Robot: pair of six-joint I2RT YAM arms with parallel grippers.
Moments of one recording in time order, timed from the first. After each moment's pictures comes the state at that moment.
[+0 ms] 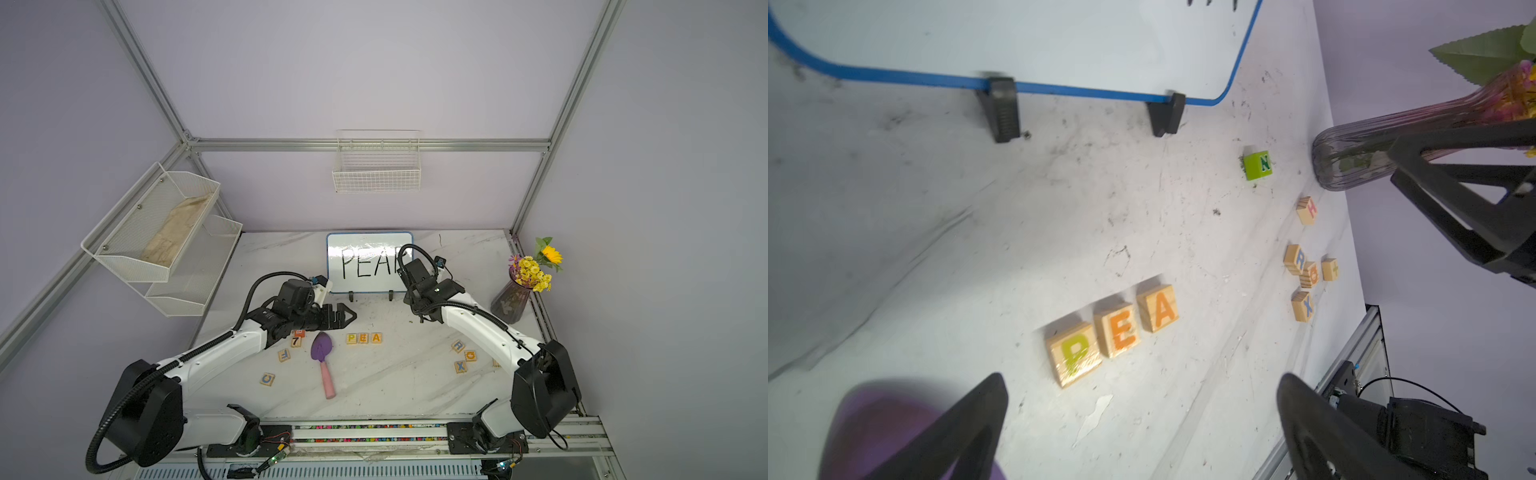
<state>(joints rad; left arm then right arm) -0.49 1.37 0.84 -0.24 0.38 -0.54 0.61 1.42 1.15 -0.74 0.40 0.92</state>
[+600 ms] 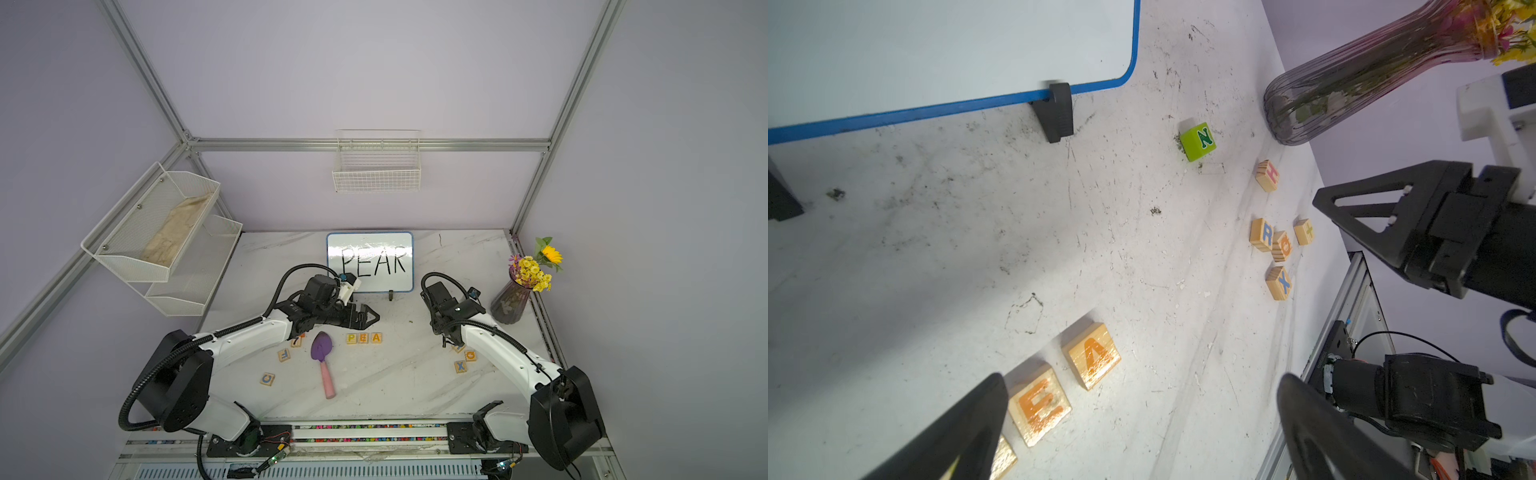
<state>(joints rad) -0.59 1.53 0.93 -0.14 0.43 -0.46 0.52 1.28 0.89 -0.86 0.40 1.15</state>
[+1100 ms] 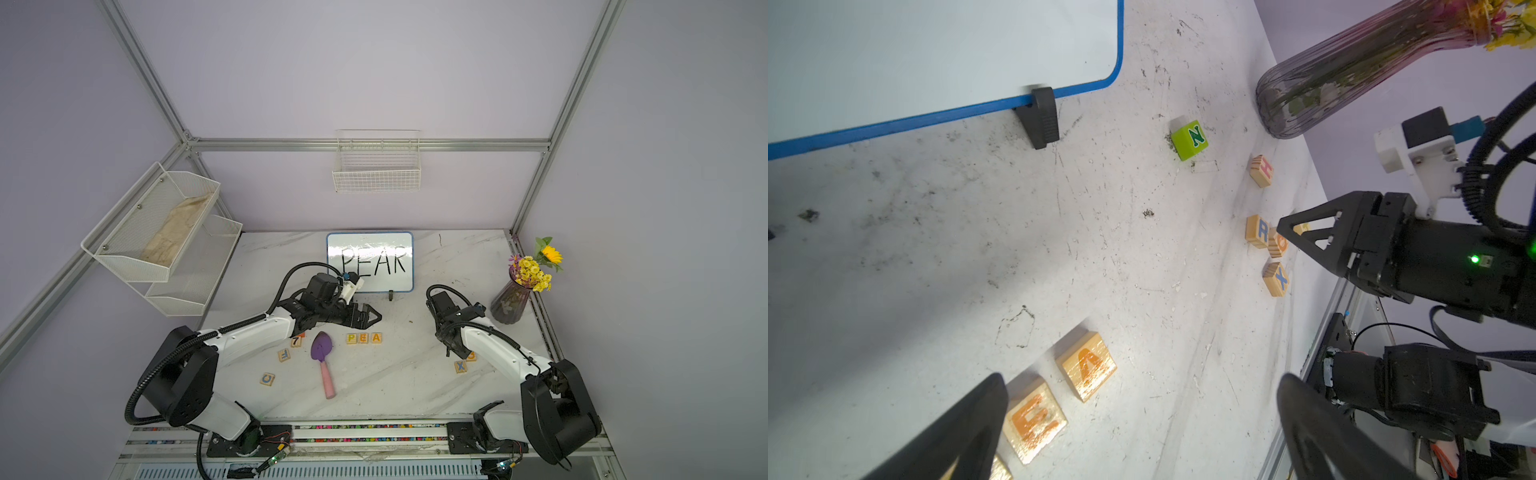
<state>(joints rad) -0.59 1.56 0.94 -0.13 0.47 -0.43 0.44 1.31 0.77 -0.83 0.33 1.19</state>
